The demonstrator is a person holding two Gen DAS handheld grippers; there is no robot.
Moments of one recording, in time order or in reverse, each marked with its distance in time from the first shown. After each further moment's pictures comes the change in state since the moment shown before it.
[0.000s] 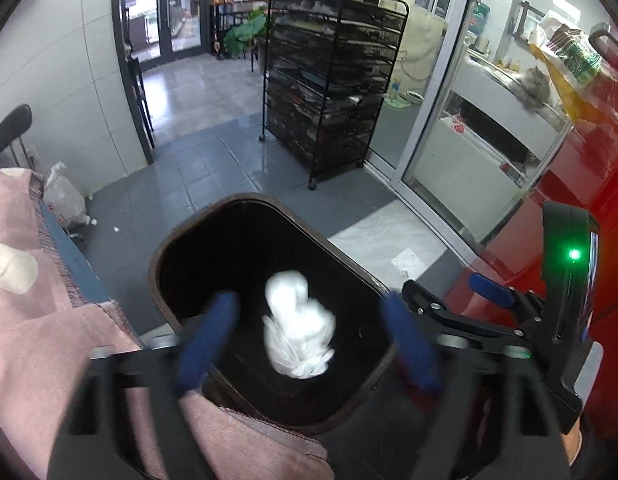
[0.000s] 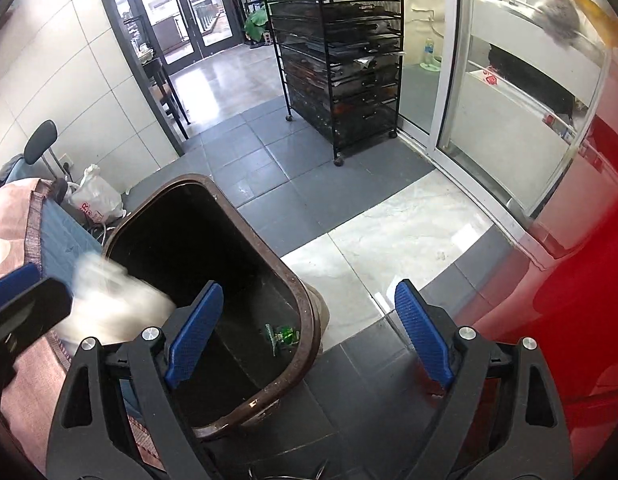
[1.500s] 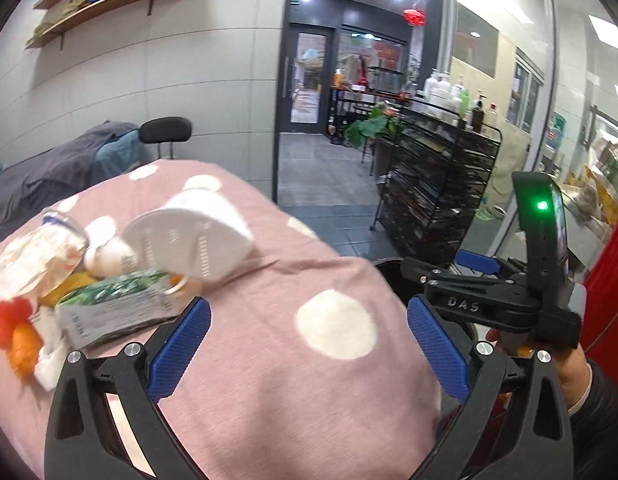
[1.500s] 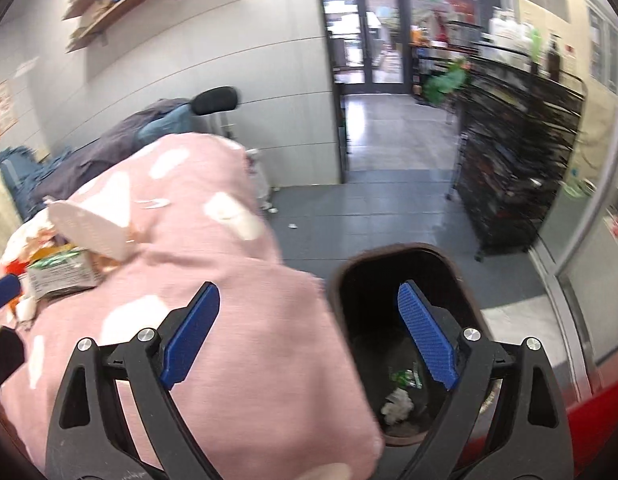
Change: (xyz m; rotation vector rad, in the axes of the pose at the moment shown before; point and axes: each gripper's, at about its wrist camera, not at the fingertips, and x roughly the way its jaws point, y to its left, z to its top) left arm -0.202 0.099 -0.097 -0.277 -0.343 0.306; right arm -0.123 0.204 -0.024 -0.475 -0.162 0.424
